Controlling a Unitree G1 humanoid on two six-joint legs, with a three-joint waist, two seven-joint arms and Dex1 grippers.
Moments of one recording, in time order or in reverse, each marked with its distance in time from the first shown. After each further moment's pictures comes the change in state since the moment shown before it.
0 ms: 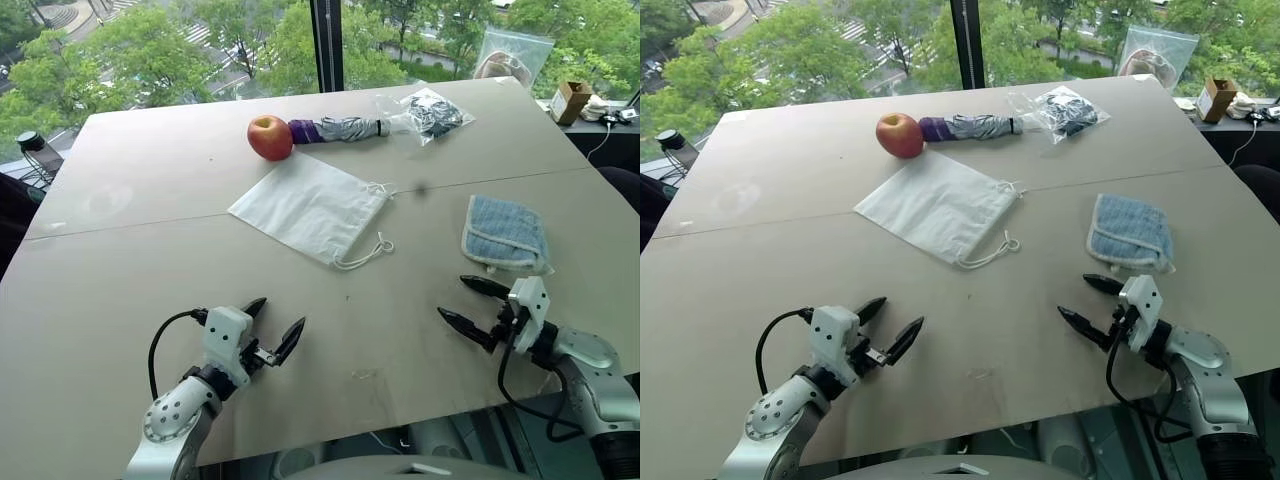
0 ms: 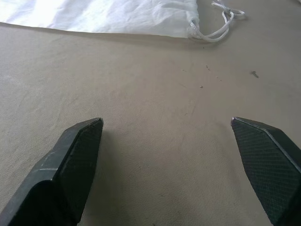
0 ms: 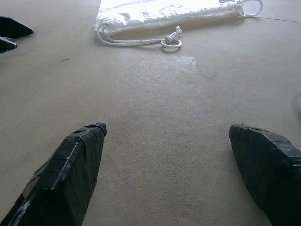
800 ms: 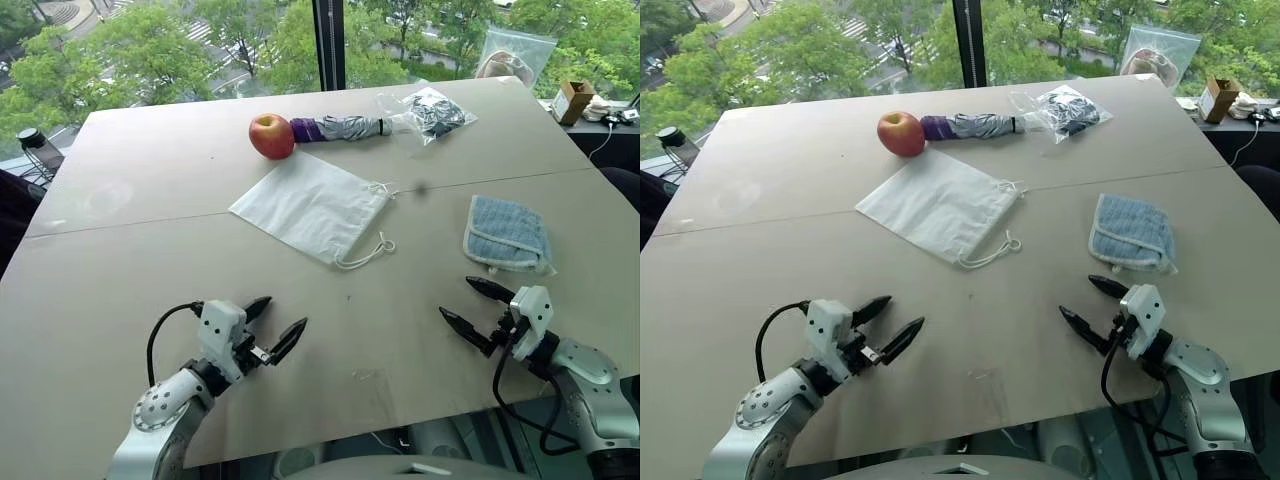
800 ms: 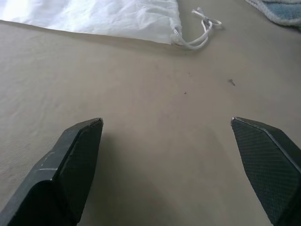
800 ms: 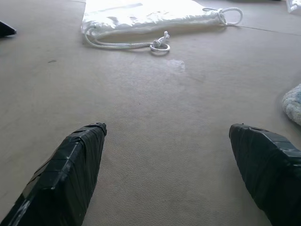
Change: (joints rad) left arm -0.044 0.059 0.034 -0.001 -0.138 0.089 -0.104; right arm 0.071 0.045 -0.009 -0.039 -0.037 -0.092 -0.081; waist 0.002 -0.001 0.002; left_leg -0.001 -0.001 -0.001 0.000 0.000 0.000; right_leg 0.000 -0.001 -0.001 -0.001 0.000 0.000
